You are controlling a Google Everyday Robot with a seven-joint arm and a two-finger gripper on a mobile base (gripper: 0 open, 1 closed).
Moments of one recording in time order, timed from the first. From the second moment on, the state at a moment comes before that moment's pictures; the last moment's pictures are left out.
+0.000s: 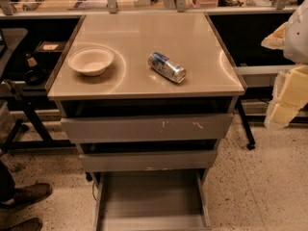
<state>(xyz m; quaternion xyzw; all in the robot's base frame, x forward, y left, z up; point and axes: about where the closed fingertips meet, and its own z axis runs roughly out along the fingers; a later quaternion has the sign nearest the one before) 0.438 -0.217 0.976 -0.60 0.78 -0.03 0.16</state>
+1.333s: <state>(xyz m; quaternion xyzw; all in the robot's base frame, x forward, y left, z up) 0.438 -0.217 0.976 -0.60 0.78 -0.03 0.16</state>
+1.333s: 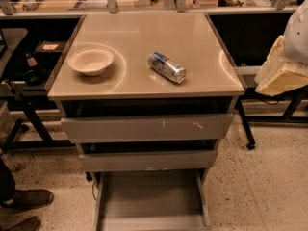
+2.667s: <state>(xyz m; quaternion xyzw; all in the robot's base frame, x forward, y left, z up) 0.384 -0.240 0.864 -0.58 0.80 0.00 0.10</state>
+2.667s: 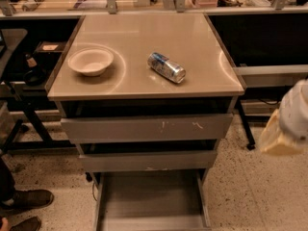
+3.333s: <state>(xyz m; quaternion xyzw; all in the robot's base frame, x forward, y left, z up) 0.321 -0.249 0.725 -0.58 0.81 0.06 0.04</state>
